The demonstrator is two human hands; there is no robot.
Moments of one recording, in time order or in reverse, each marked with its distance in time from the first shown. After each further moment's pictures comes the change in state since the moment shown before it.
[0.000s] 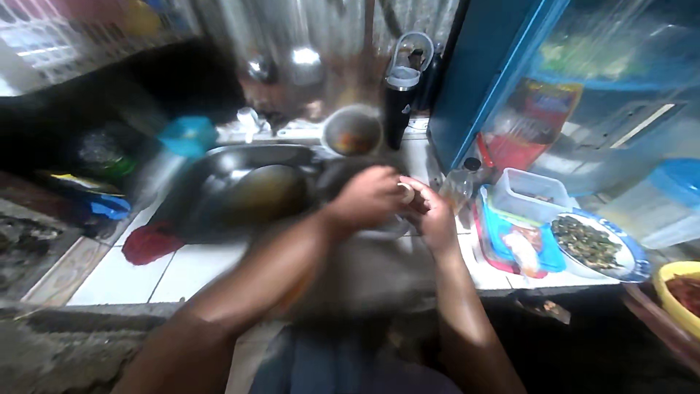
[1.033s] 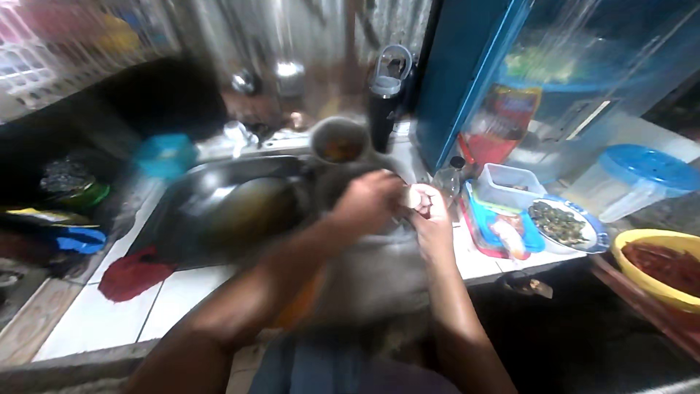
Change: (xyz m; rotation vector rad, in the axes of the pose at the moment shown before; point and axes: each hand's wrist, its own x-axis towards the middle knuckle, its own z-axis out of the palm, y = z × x) left_hand 0.013 0.013 -0.031 -0.384 -0.129 -0.493; right_hand -0.020 -0.011 0.027 0.309 0.312 0.027
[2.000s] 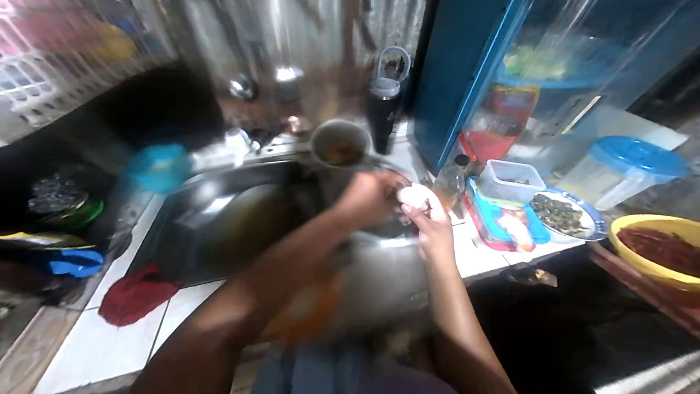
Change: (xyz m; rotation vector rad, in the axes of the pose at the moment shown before) left_hand 0.012 -0.015 -0.034 -0.156 -0.329 -0.268; right_hand -0.009 0.001 0.032 0.115 0.109 0.134
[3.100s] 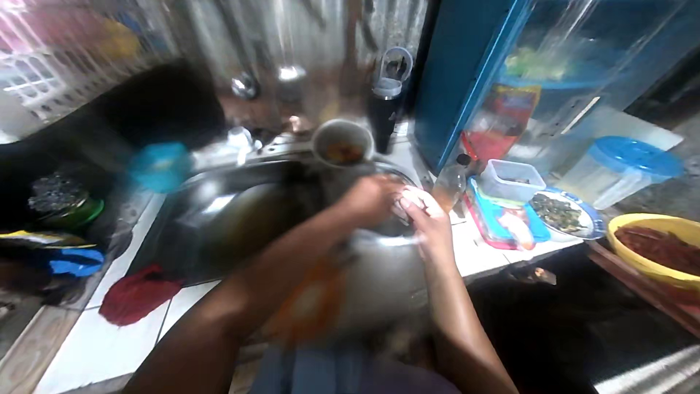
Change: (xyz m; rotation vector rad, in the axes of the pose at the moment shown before) left_hand -0.005 -0.031 0.009 0.126 0.090 0.372; right_hand -0.005 -0.005 0.015 -0.036 0.021 0.038
